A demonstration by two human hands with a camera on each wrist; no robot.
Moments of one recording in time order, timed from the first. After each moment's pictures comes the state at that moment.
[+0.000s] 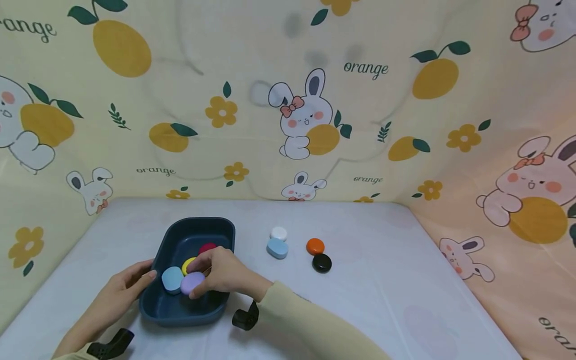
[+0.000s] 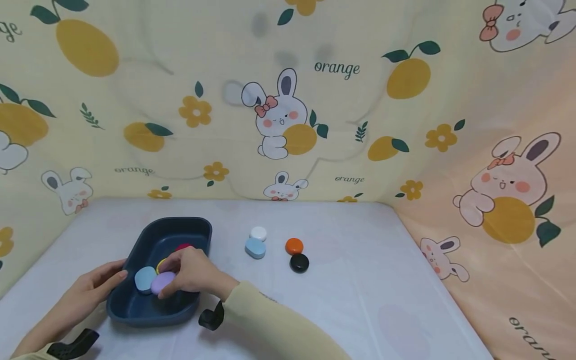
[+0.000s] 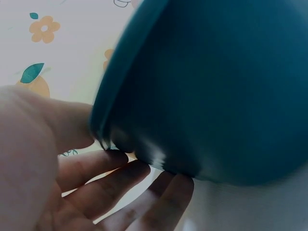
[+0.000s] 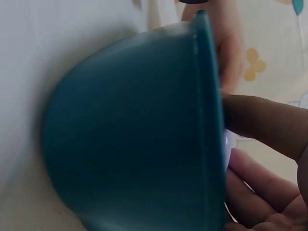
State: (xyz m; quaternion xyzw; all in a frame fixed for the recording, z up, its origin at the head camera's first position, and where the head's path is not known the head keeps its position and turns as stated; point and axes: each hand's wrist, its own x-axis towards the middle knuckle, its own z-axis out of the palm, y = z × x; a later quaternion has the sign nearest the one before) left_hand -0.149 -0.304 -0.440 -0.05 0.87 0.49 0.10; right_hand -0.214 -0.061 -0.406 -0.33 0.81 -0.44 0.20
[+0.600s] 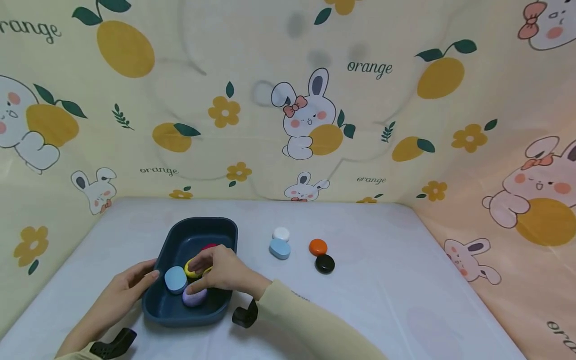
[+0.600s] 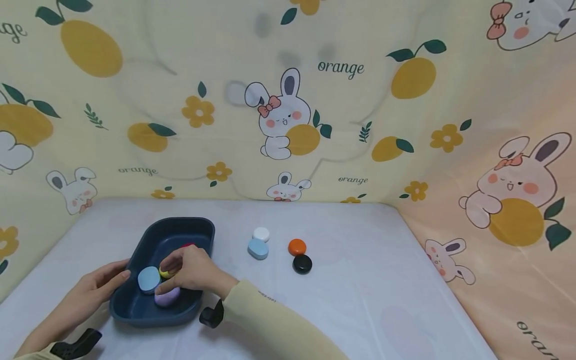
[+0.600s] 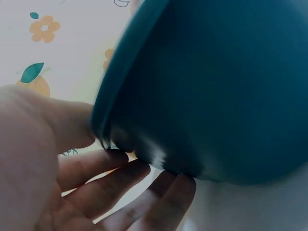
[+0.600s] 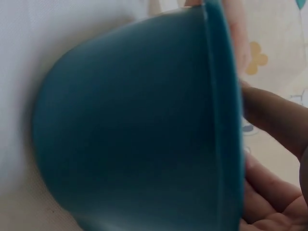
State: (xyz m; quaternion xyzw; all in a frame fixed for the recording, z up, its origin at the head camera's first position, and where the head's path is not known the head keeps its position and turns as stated) left_hand -0.147 -0.304 -0.439 -0.04 0.86 0.49 0.10; right_hand -0.217 -0.065 -0.408 -0.31 0.80 -0.47 0.21
